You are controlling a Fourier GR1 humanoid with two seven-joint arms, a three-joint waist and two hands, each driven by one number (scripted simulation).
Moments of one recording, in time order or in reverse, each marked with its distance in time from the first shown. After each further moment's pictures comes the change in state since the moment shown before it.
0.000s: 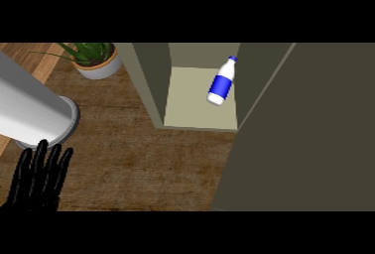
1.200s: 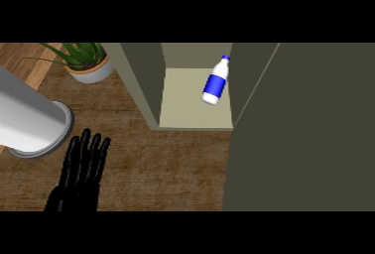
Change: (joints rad) left arm -0.164 -0.147 -0.166 0.060 -0.128 0.199 0.054; right arm 0.552 -0.012 -0.208 -0.034 -0.104 0.082 -0.330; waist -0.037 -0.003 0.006
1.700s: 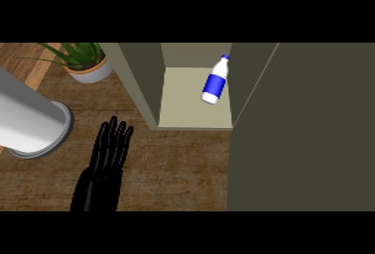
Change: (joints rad) left arm -0.145 -0.076 -0.058 0.101 -0.040 0.050 0.047; right arm 0.105 -0.066 -0.207 0.062 -0.248 0.123 -0.147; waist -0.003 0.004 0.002
